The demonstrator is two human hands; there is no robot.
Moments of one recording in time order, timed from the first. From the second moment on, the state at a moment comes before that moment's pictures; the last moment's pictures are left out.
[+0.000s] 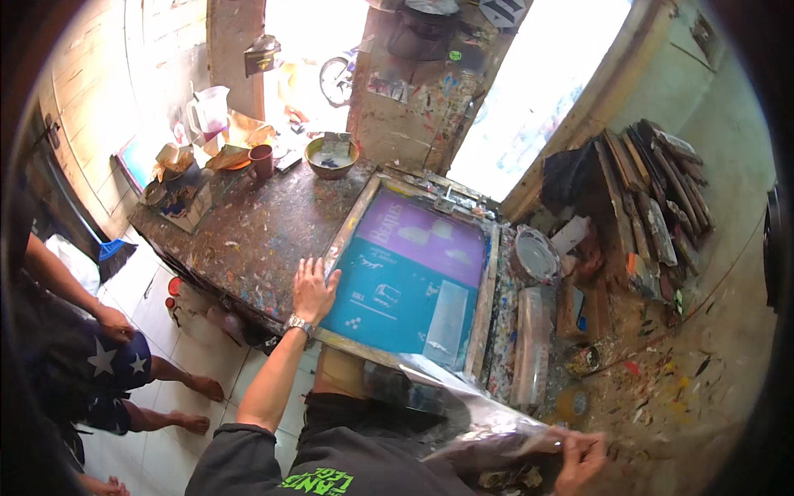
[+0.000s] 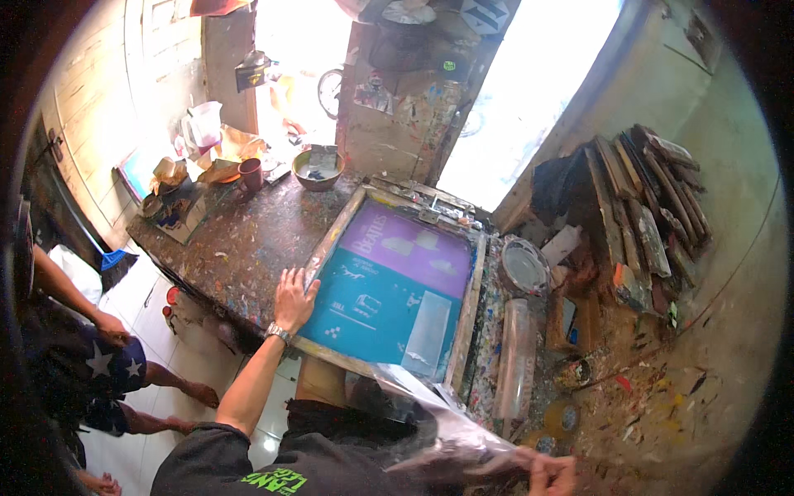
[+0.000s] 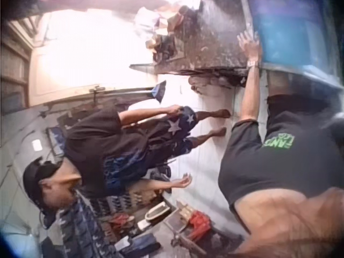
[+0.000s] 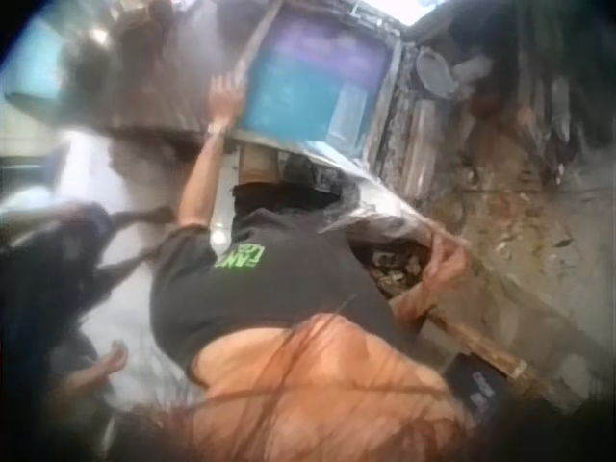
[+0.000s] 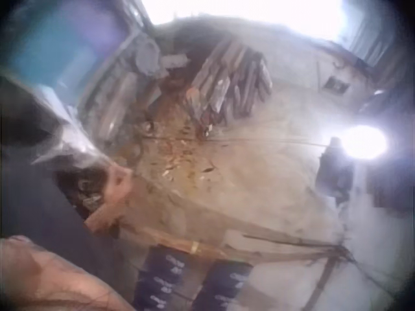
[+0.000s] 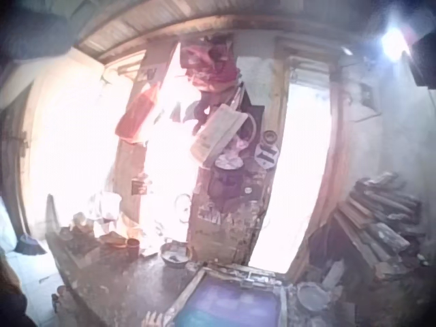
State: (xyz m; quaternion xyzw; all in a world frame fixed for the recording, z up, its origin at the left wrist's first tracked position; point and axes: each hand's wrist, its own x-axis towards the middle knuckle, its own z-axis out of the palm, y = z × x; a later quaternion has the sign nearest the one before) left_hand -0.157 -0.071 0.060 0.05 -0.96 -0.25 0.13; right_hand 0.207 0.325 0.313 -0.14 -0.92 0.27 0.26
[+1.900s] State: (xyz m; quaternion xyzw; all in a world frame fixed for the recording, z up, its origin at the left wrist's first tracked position) left_hand -0.378 -0.189 0.037 0.20 -0.87 -0.38 0.26; right_hand -0.747 -0.163 0.543 0.31 -0.71 0.53 0.34
